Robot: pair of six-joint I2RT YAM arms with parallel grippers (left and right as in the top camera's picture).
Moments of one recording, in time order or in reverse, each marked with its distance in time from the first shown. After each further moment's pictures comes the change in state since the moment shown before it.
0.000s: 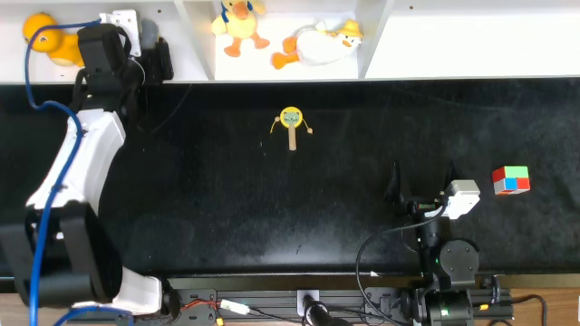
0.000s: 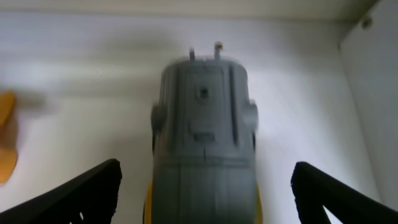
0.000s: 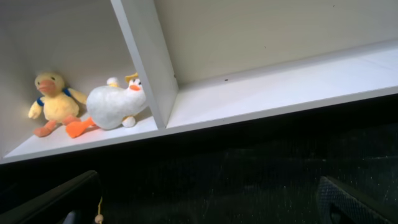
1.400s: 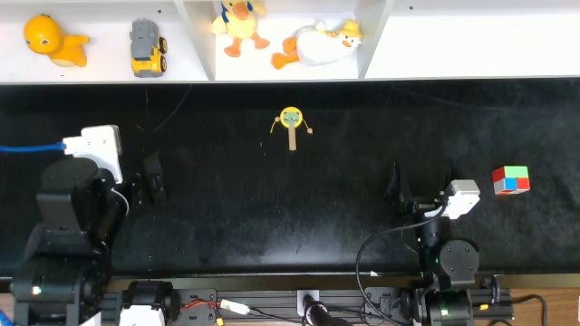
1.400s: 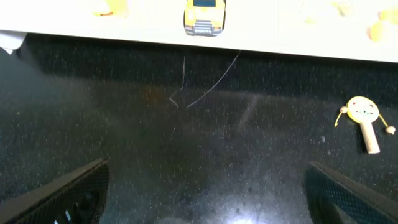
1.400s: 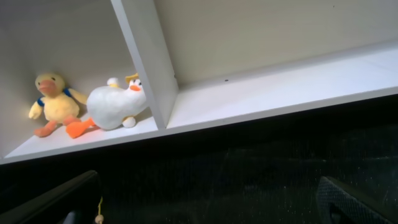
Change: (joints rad) left arm -0.125 -0.927 -0.177 -0.798 -0.156 -0.124; right arm 0.000 0.000 0.000 0.000 0.000 0.000
